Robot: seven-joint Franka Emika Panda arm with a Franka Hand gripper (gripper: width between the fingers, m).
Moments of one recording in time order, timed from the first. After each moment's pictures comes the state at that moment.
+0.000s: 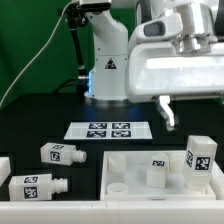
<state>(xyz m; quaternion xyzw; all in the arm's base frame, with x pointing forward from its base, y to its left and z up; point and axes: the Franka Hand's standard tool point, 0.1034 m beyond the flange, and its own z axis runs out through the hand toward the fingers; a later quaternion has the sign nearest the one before) 0.631 0.140 0.112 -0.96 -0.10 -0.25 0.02</state>
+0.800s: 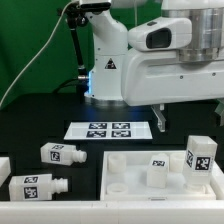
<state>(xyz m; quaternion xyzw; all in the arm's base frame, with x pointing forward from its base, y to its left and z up) 0.625 0.129 0.116 -1.00 -0.09 0.02 0.01</state>
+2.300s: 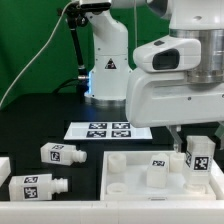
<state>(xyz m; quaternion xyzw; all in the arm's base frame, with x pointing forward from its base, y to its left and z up) 0.654 0.132 0.093 -1.00 -0.08 0.01 0.01</state>
